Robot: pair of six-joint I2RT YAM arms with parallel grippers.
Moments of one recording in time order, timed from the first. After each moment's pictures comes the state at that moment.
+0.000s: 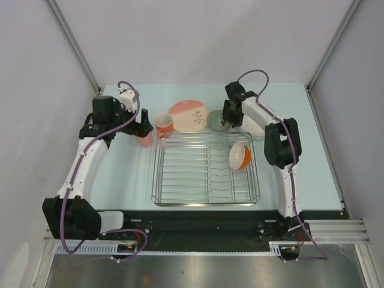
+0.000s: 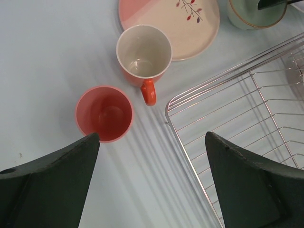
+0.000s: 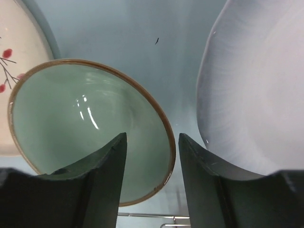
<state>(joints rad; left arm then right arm) -0.02 1.26 1.16 -0.55 0.43 0.16 0.36 2.25 1.92 -0.77 0.08 0.52</state>
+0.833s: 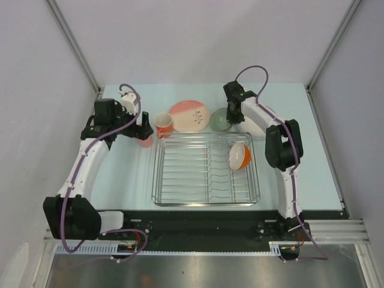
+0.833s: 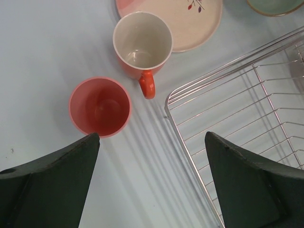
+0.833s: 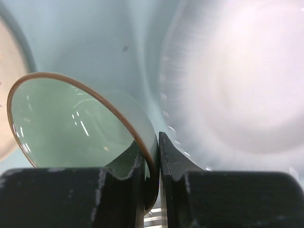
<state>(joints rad) -0.02 1.26 1.12 -0.54 0.42 0.16 0.38 2.21 1.89 -0.75 0.23 0.47</state>
